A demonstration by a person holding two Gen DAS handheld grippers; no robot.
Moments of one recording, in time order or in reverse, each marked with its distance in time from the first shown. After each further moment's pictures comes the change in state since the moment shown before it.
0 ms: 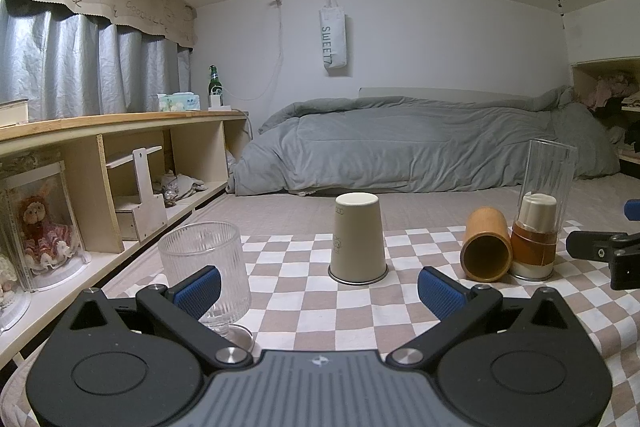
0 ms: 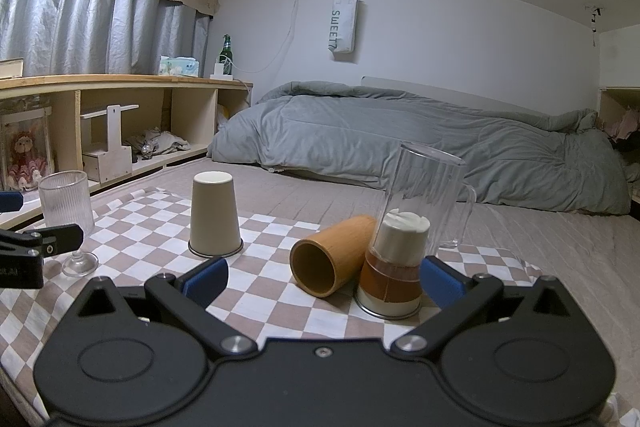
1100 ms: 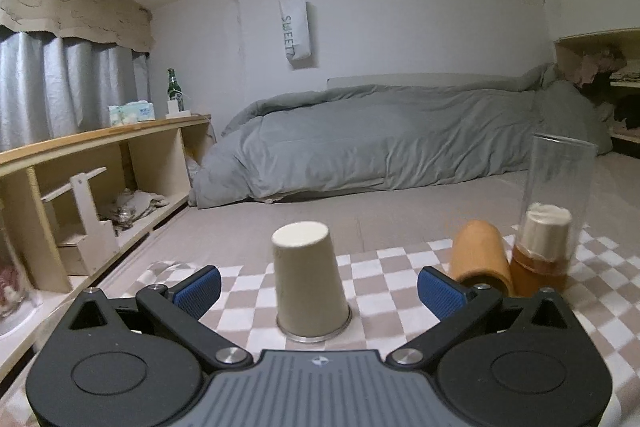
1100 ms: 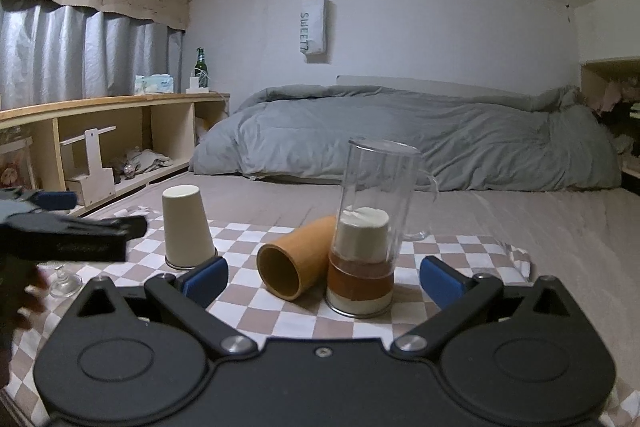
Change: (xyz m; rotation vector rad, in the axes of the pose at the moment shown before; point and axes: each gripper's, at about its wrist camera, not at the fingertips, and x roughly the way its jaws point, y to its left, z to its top) left arm 0.105 -0.052 0.042 0.072 0.032 -0.060; right arm 0.000 -0.040 -0.003 0.099 -0.005 -0.023
